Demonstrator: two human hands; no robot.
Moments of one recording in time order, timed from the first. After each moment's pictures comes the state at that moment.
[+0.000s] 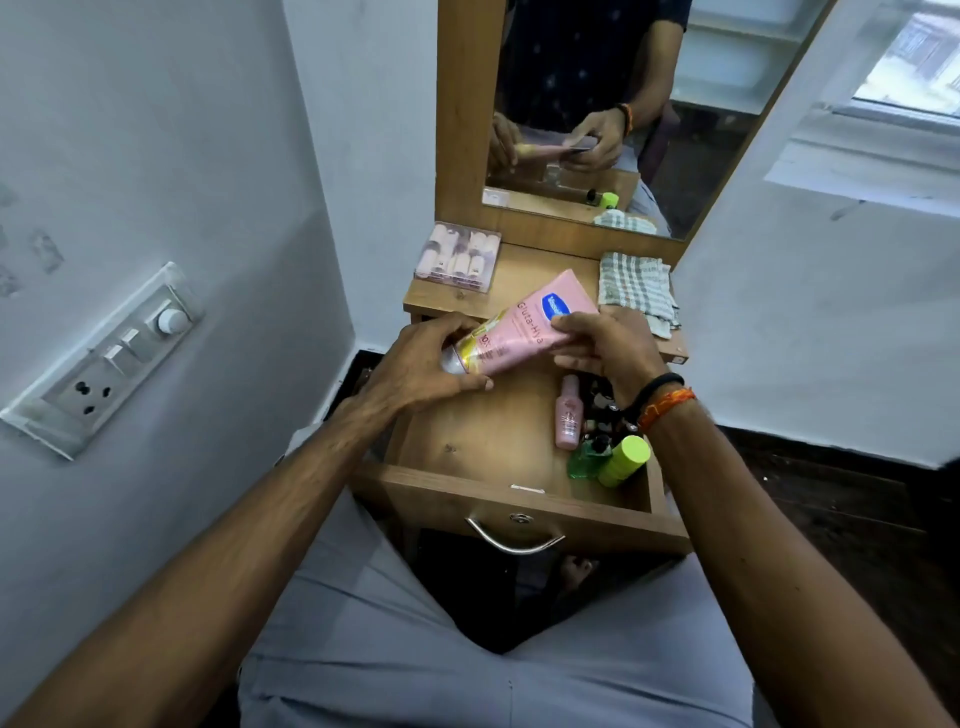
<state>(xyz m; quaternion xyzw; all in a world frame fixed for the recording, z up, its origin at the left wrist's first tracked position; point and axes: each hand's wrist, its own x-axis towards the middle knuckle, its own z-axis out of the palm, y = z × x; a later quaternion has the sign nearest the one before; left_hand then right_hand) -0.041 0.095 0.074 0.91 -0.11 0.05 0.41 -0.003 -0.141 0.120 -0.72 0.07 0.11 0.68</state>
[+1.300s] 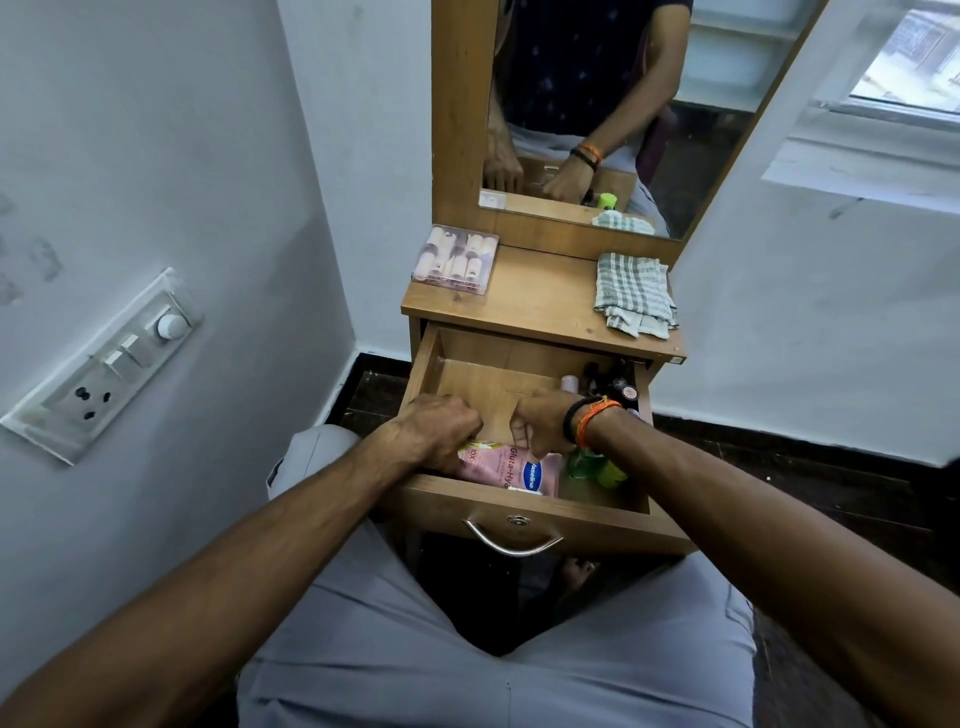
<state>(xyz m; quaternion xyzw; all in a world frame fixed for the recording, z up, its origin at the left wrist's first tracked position) -0.051 0.070 0.030 0.96 -0.25 -0.16 0.00 -0.001 -0.113 0.045 -0.90 -0.30 0.29 -0.07</state>
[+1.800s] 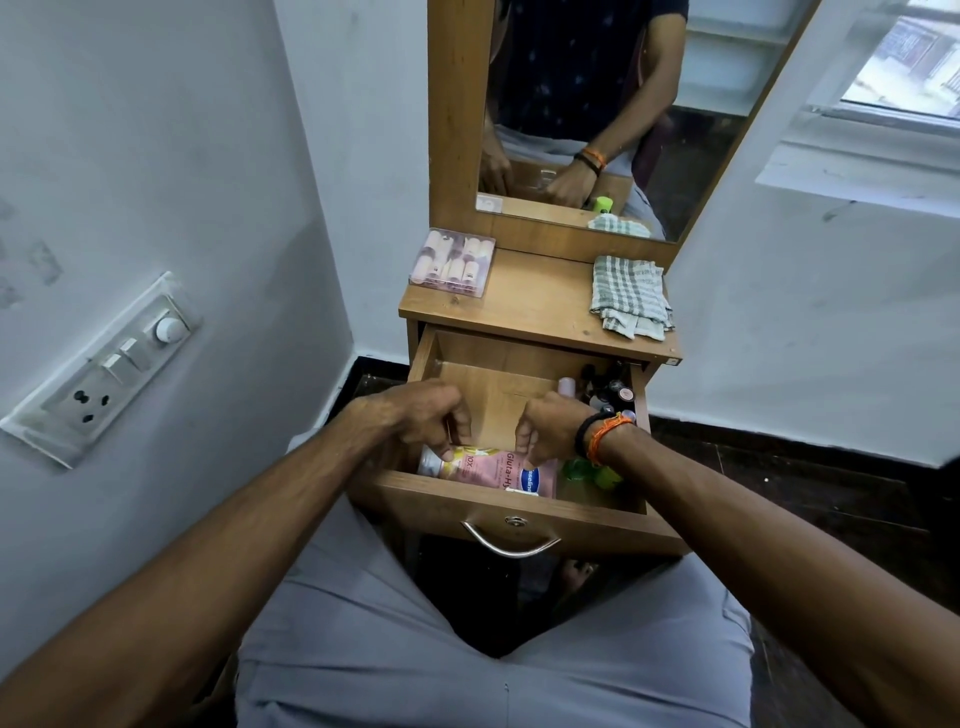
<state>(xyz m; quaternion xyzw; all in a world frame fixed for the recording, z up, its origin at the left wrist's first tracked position) -0.032 0.093 0.049 0.91 -0.21 -0.29 0.22 -0.008 -0.127 0.047 -0.91 -0.29 0.28 0.01</state>
